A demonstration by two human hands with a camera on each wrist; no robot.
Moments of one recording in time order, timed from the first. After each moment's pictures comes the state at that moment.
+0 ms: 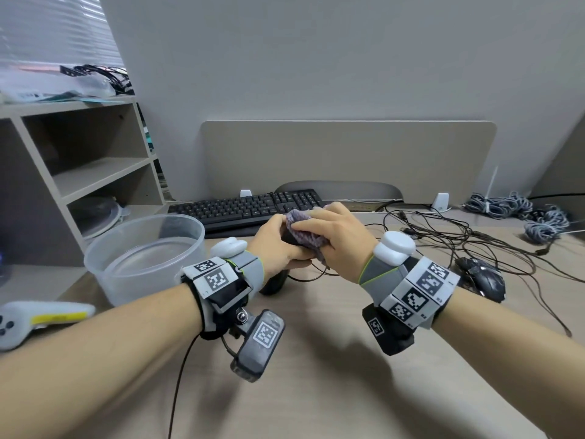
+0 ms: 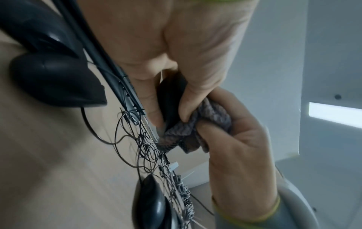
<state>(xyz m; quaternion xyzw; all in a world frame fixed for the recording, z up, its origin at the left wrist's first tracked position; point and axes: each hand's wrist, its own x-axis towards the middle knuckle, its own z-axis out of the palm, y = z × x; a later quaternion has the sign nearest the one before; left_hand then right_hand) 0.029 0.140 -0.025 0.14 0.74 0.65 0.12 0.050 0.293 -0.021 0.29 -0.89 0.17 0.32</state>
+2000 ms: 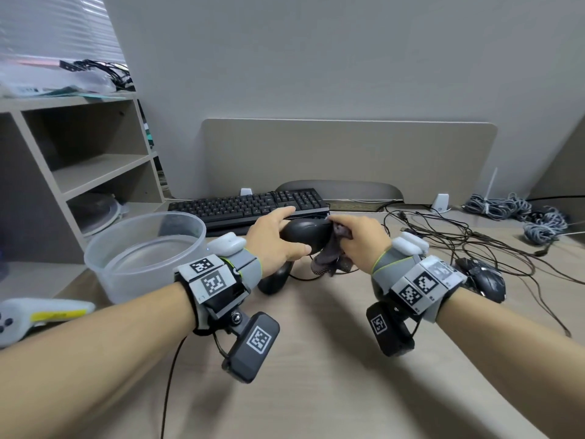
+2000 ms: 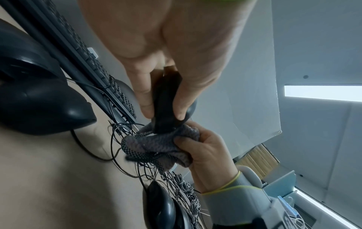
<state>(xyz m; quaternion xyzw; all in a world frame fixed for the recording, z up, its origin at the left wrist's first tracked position) 0.024 0.130 -0.023 0.17 0.83 0.53 0.02 0.061 0.306 -0.017 0.02 -0.95 0.23 0.19</state>
